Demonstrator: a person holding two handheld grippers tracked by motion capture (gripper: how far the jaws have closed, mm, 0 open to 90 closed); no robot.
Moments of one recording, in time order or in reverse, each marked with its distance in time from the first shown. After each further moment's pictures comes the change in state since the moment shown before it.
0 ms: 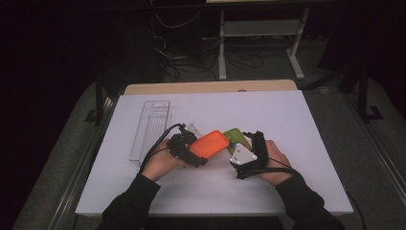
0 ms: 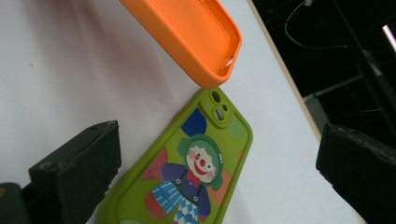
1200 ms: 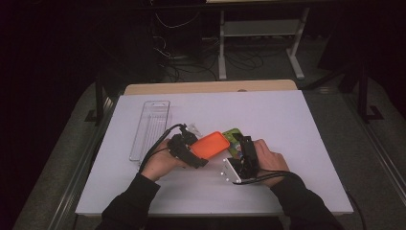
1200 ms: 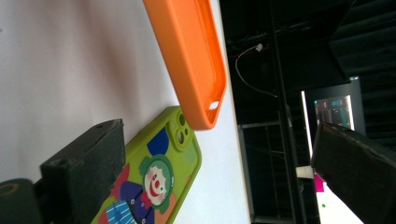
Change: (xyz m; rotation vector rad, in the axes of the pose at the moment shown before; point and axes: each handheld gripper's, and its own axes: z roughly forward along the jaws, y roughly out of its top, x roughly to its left) left arm -0.003 0.001 -0.002 0.030 -0.008 0.033; right arm 0.028 0.014 0.001 -0.044 -0.226 -0.386
